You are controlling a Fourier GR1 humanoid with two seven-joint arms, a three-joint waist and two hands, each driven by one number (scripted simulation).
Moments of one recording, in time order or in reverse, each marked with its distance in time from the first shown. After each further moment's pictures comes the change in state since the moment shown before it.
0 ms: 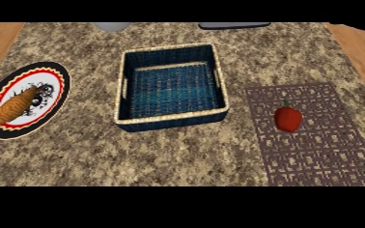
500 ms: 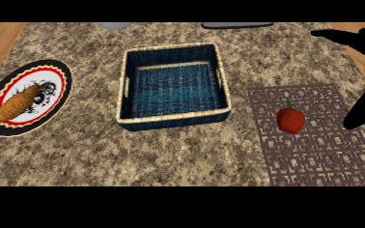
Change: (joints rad) left arm -0.025 -0.056 0.038 0.096 0.033 -0.009 -0.048; right arm 0.059 0.070 0.026 -0.028 0.034 -0.073 0.027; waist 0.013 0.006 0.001
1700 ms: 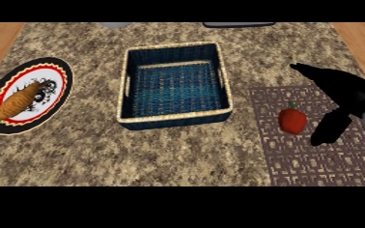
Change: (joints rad) left arm -0.061 -0.054 0.011 0.113 0.010 -0.040 -0.052; right arm 0.195 0.111 0.111 0.023 0.237 -0.179 -0.089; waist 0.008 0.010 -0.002
